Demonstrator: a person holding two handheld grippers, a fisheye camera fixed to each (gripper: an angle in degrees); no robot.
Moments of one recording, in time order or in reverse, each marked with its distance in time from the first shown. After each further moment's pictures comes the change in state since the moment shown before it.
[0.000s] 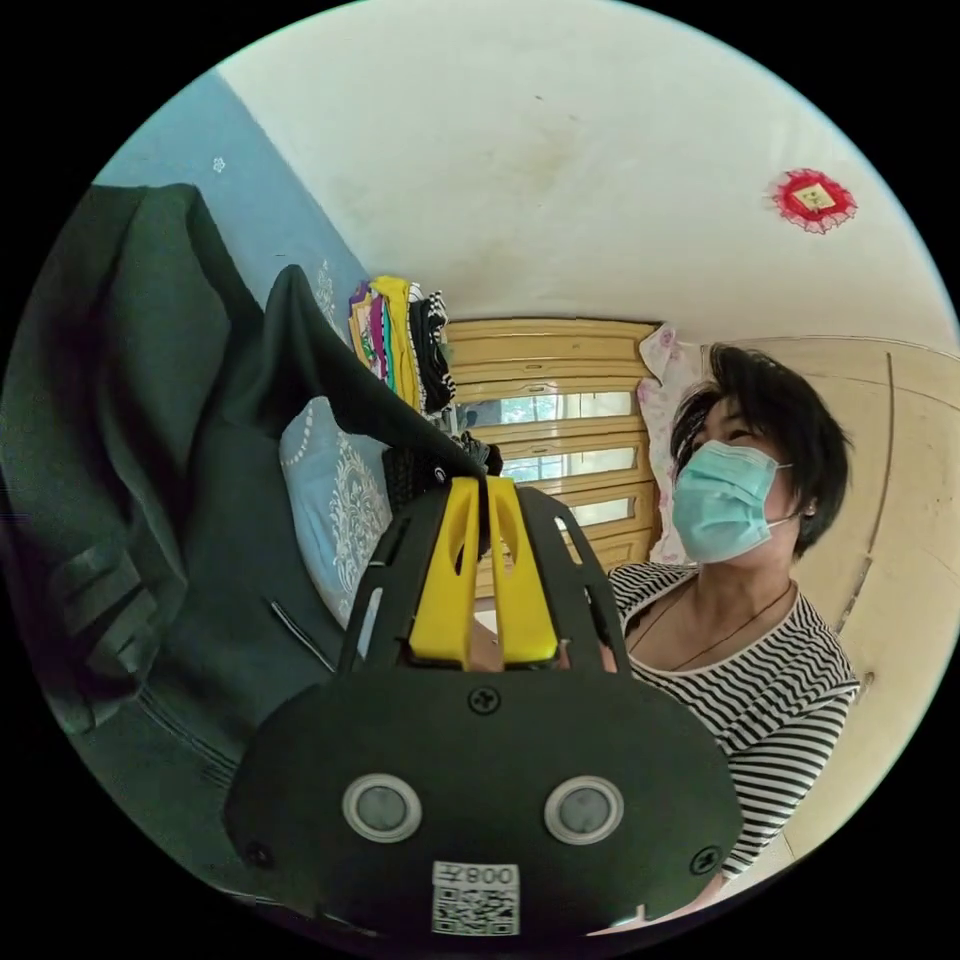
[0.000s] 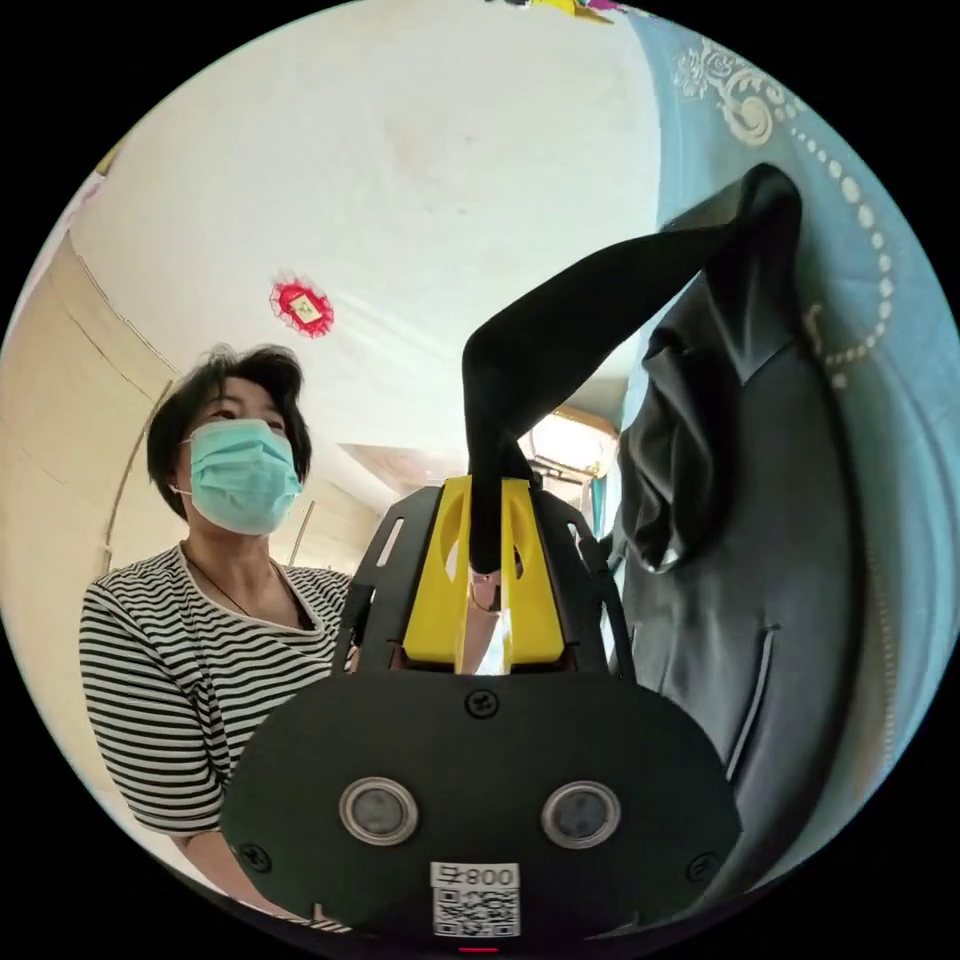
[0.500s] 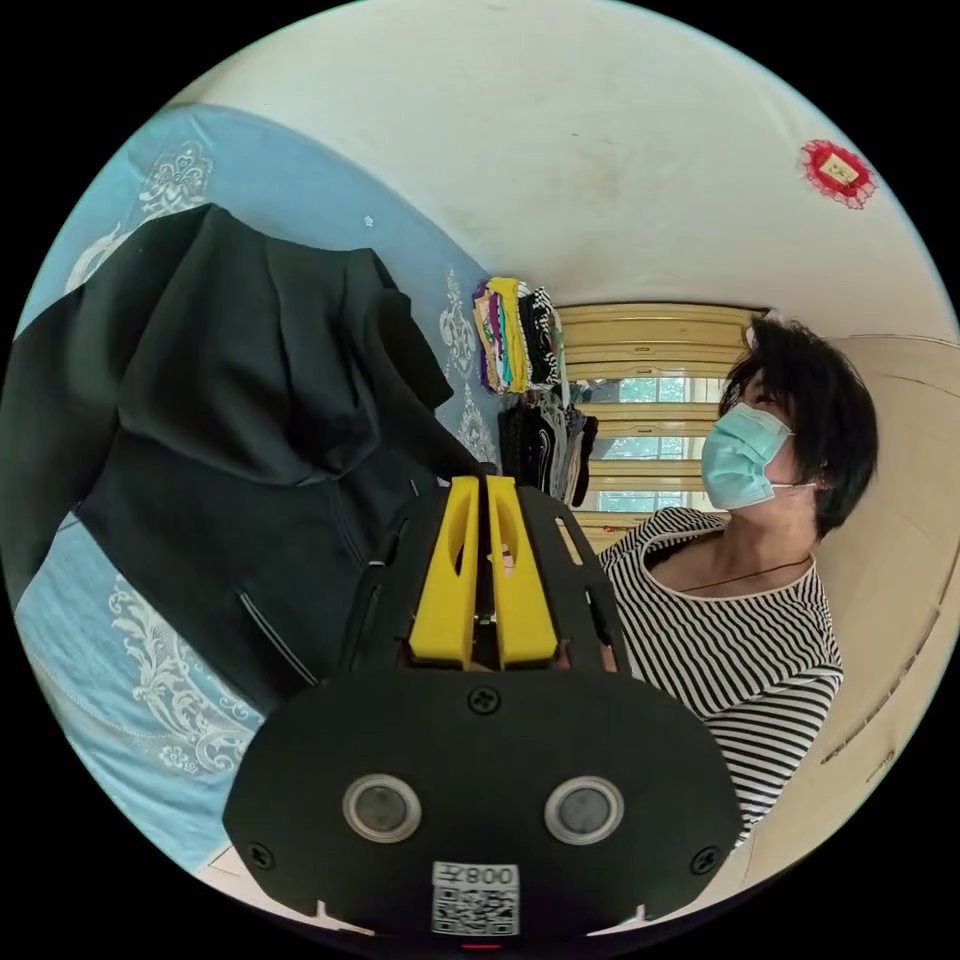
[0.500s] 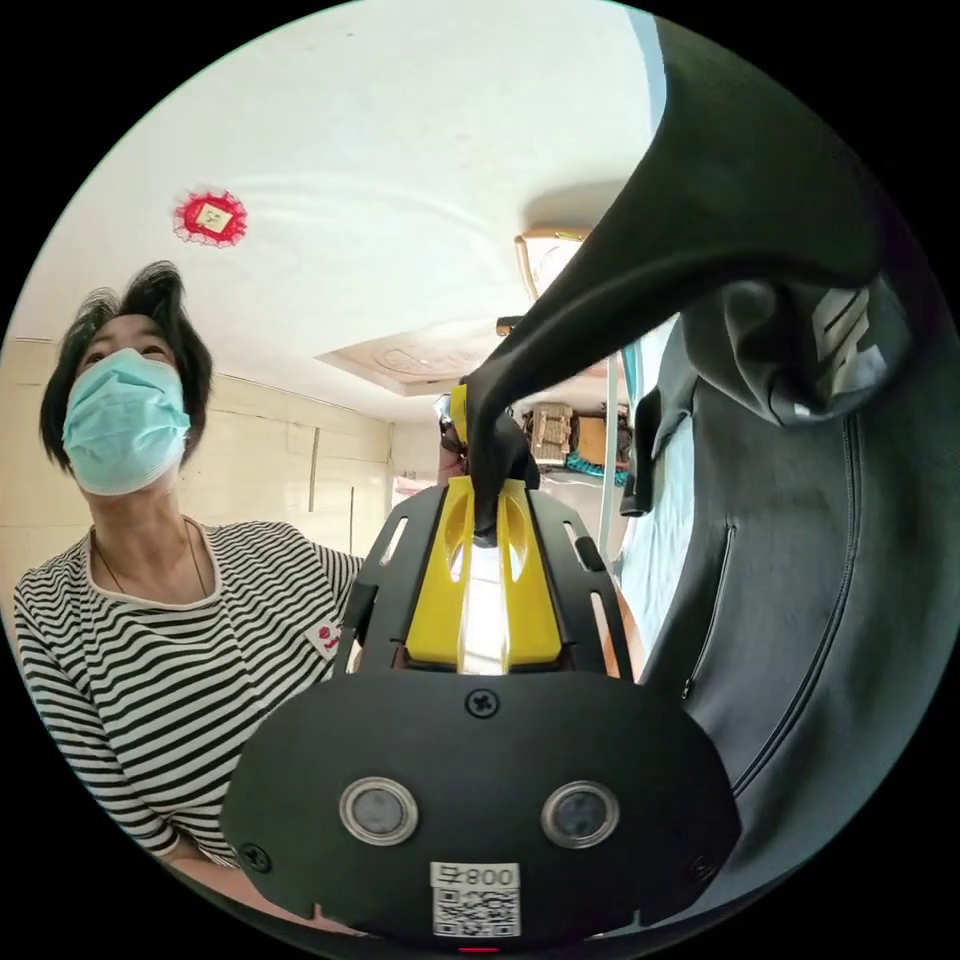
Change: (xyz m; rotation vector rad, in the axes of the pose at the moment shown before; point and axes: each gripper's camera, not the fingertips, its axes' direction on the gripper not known) left arm 0.105 0.049 -0.121 -0.077 -0.405 -0.126; right arm 0.052 0.058 0.195 -0.348 -0.057 0.145
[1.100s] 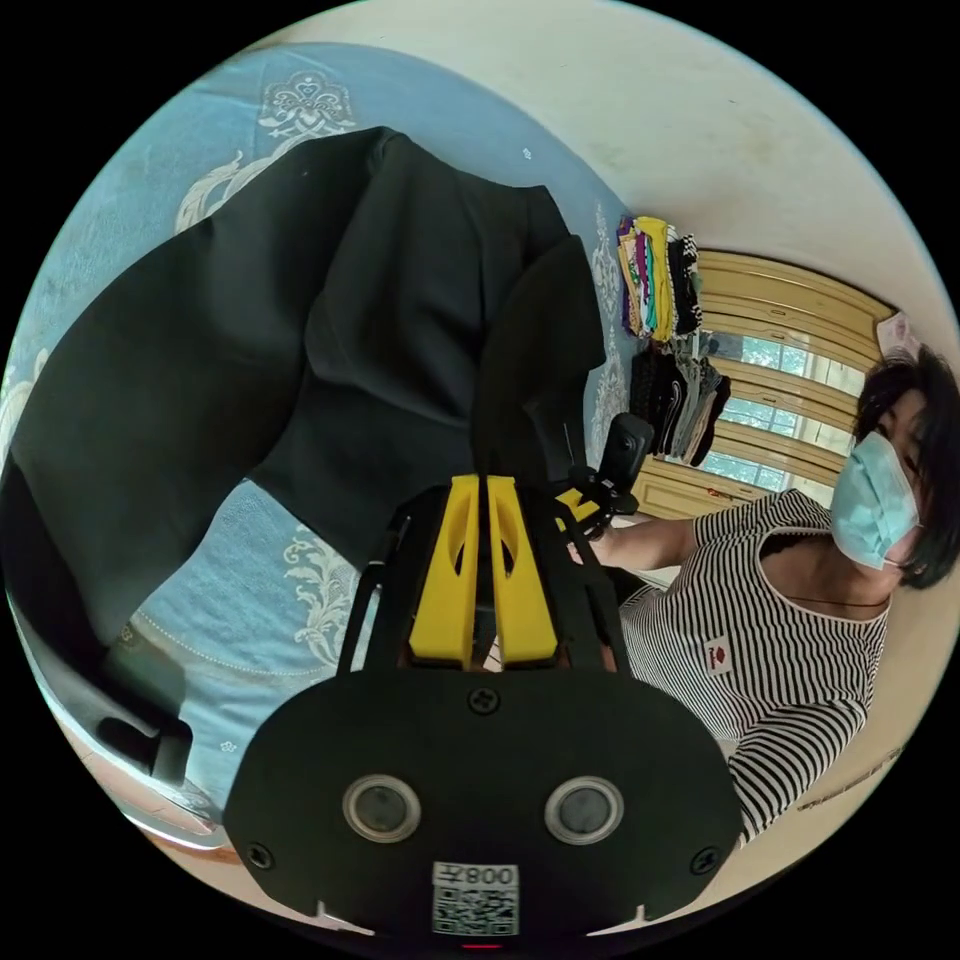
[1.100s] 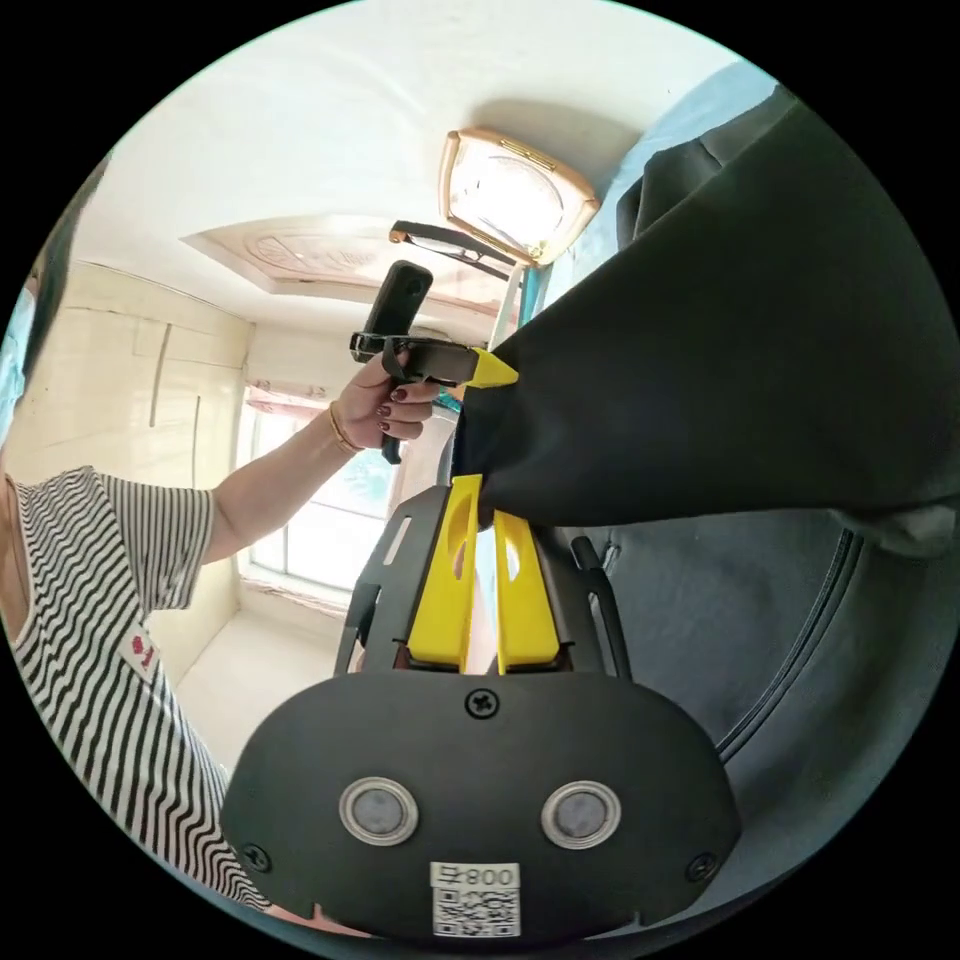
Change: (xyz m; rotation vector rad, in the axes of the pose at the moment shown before) left arm -0.058 -0.039 -0.012 -0.260 -0.315 -0.118; right arm 0.051 -0.046 0.150 -0.235 0.499 -0.124
